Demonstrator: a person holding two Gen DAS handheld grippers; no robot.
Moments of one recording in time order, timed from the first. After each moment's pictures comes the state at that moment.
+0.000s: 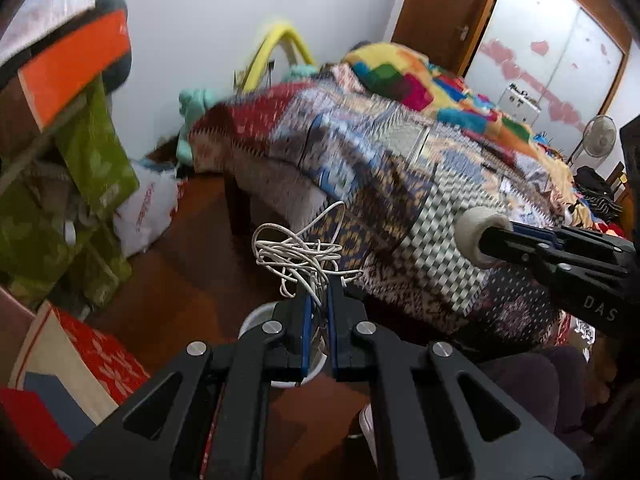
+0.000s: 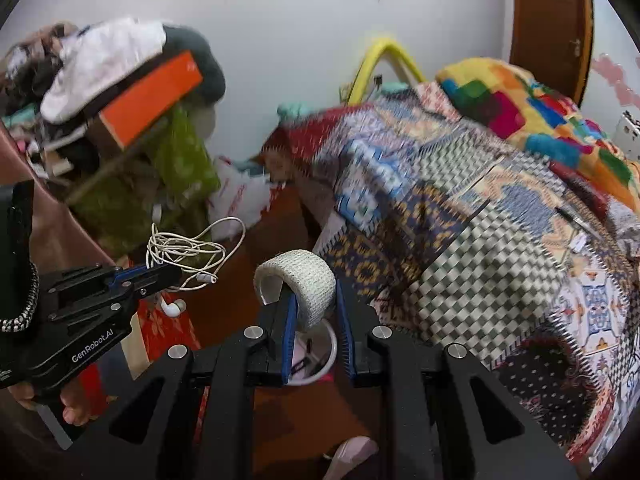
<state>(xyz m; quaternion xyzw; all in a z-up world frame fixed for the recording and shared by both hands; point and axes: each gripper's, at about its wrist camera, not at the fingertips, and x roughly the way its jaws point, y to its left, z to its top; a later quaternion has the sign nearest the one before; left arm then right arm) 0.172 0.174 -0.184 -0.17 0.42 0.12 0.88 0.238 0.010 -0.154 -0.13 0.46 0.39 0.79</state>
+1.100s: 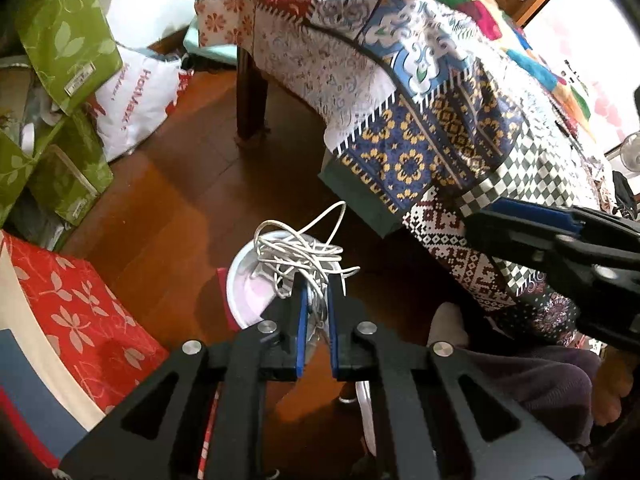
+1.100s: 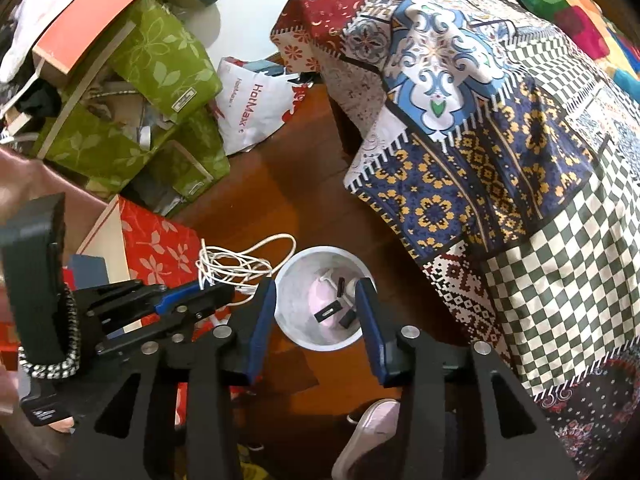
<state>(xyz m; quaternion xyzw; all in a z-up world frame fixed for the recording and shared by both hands) 0.229 0.216 -0.319 -0.26 0.55 0.13 0.79 0.287 0.085 -0.269 -0.16 0.59 0.41 0.68</state>
